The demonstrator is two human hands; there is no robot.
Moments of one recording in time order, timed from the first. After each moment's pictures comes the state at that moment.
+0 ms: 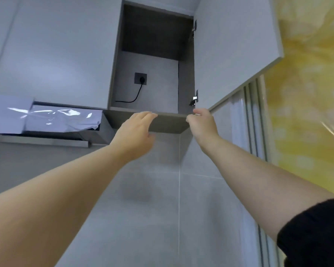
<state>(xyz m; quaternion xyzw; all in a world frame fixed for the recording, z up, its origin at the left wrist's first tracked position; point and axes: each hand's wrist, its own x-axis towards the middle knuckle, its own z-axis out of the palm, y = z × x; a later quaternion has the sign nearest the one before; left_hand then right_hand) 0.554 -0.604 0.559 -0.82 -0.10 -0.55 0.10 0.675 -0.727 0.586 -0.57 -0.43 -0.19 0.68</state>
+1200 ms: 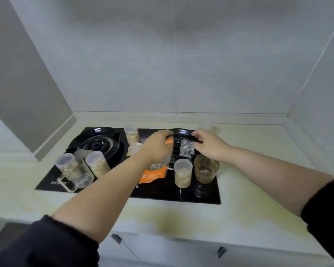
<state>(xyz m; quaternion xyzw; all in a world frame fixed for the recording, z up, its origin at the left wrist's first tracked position) 0.404 -0.255 0.085 -0.89 -0.36 -0.14 -0.23 0.566 -0.359 0.087 -0.78 -0.54 0.20 0.26</state>
